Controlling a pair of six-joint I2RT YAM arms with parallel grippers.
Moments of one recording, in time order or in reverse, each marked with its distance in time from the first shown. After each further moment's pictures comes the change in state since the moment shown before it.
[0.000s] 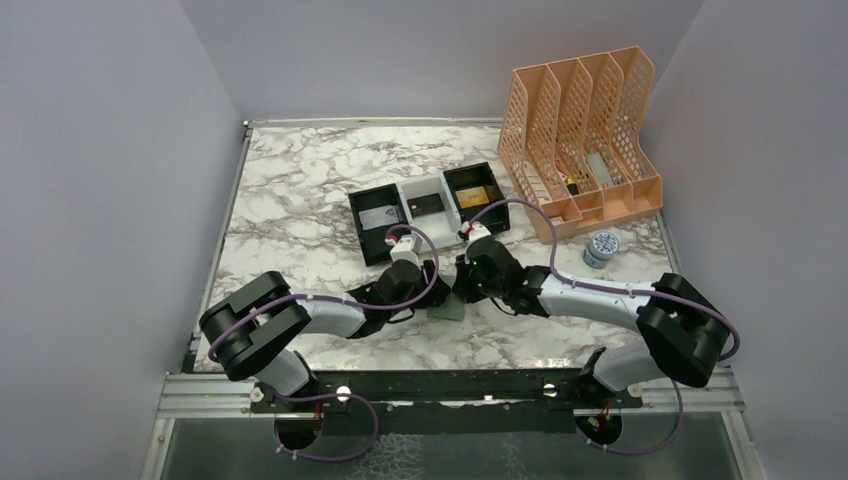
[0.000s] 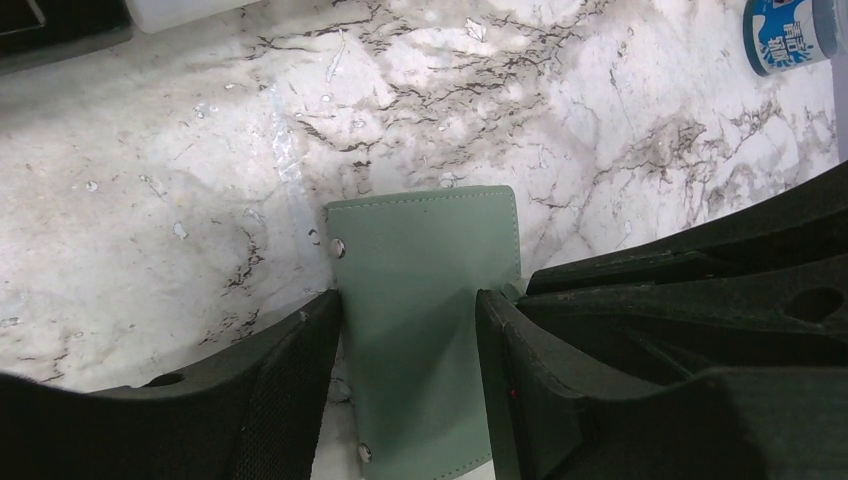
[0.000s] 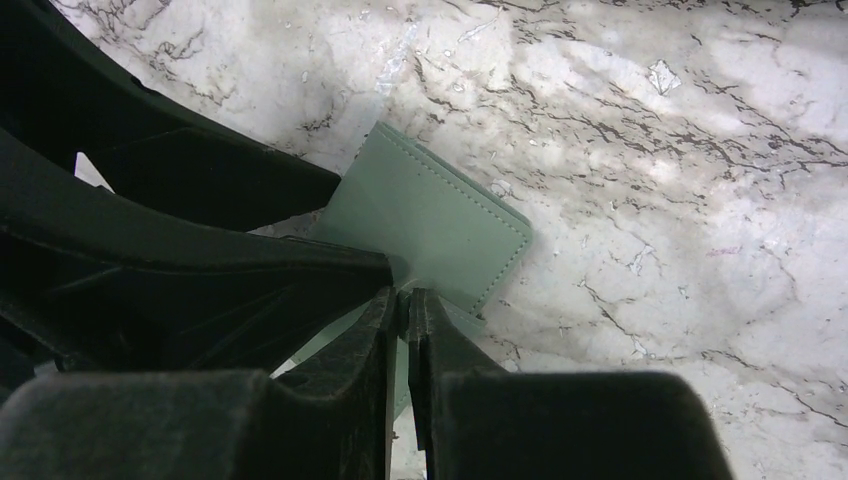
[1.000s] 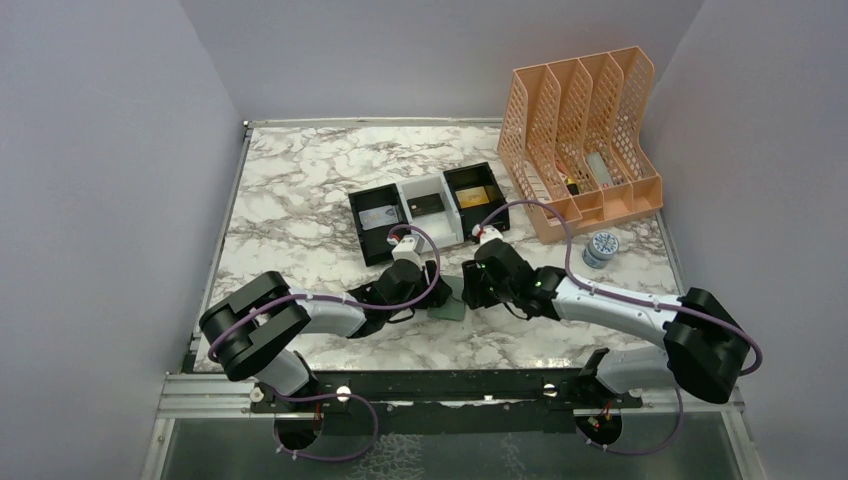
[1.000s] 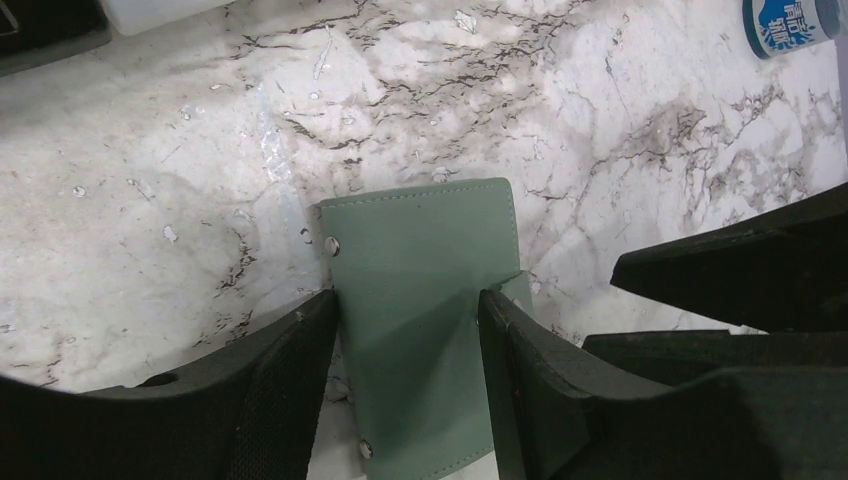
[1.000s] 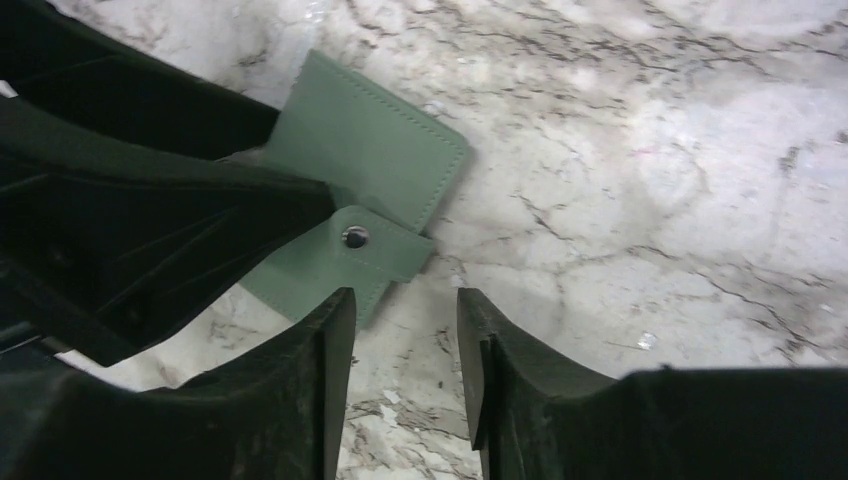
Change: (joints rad) left arm 0.000 0.000 0.006 -0.005 0.021 0.031; right arm 0.000 -0.124 -0.005 -0.211 0.072 0.017
